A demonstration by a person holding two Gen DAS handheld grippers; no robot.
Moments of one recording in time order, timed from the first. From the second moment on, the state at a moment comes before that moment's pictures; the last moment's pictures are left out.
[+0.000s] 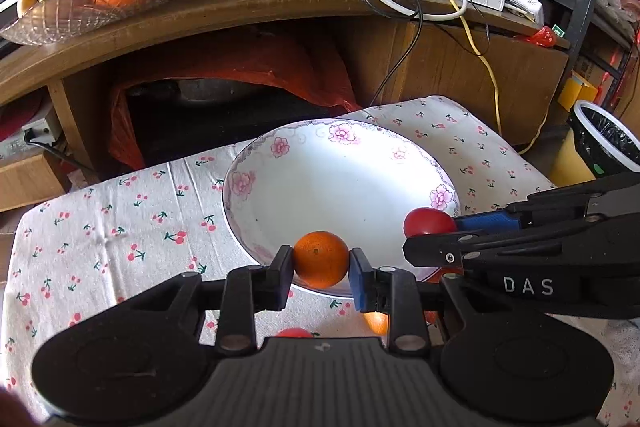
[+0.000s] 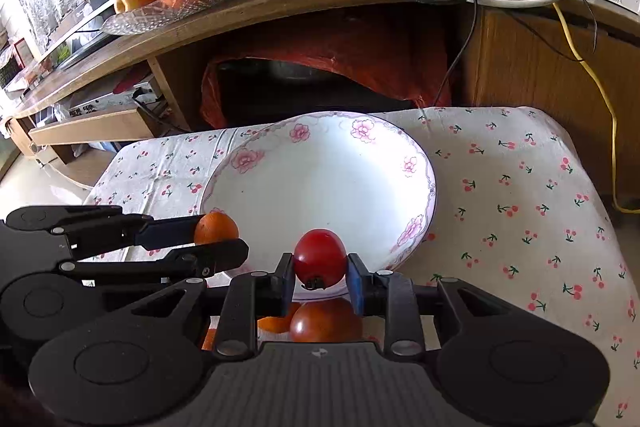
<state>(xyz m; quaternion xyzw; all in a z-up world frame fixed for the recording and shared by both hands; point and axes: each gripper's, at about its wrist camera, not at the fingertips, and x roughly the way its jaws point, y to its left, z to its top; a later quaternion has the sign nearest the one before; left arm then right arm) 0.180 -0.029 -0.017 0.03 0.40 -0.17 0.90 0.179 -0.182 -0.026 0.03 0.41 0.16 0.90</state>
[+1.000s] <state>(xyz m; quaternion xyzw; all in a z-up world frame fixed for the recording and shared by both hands) 0.135 -0.007 0.011 0.03 0.40 -0.21 0.89 0.131 -0.194 -0.013 0.02 0.40 0.19 0.90</state>
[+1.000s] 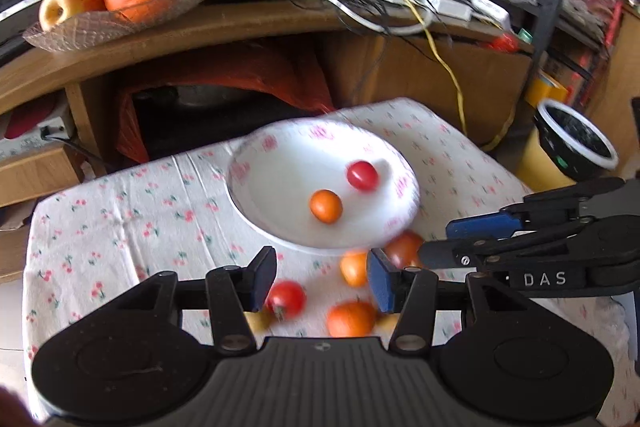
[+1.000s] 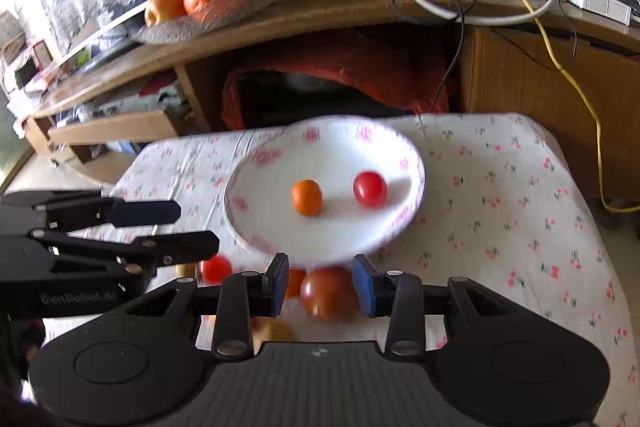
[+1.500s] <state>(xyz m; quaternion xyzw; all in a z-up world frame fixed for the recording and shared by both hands) 0.111 0.001 -0.003 0.05 0.42 -0.24 0.88 0.117 -0.153 -0.051 -0.05 0.43 0.24 0.87</state>
